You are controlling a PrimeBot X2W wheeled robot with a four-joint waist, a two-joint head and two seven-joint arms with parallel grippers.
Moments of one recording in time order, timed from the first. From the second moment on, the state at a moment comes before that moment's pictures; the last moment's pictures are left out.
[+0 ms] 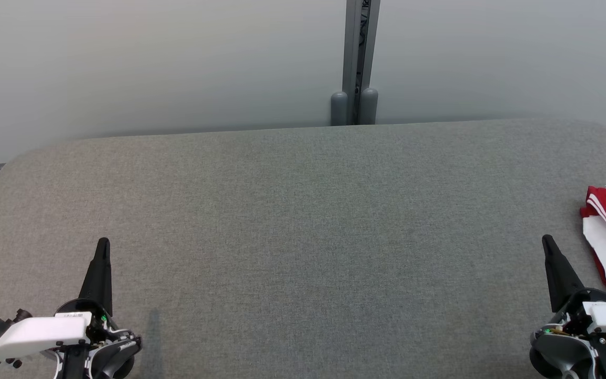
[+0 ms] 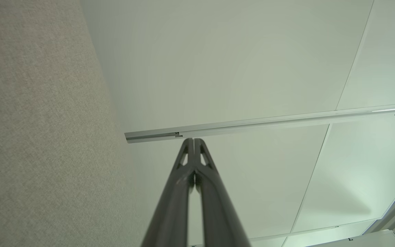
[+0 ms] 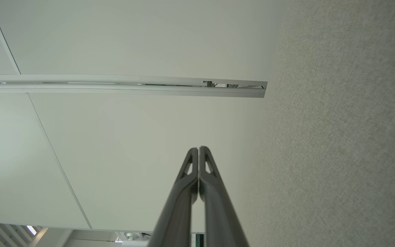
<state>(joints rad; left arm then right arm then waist) -0.10 0.05 0.11 0.25 -1.61 -0.13 0.11 -0.11 -0.05 -0.11 0.24 1.61 0.13 0.11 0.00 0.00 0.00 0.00</state>
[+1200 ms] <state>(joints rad) -0.10 0.05 0.11 0.25 -1.61 -0.13 0.11 -0.11 -0.05 -0.11 0.24 1.61 0.13 0.11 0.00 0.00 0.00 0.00</state>
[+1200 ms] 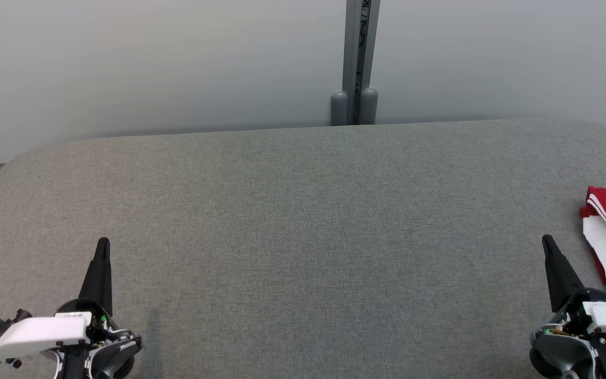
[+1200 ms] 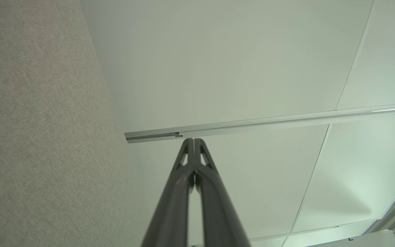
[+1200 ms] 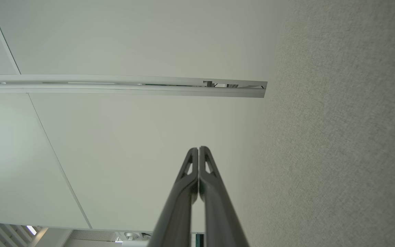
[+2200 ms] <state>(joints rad) -0.10 0.05 0.11 0.25 -1.61 -0.13 0.11 -0.11 -0.05 -0.11 0.24 1.61 0.13 0.11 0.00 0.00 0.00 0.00</state>
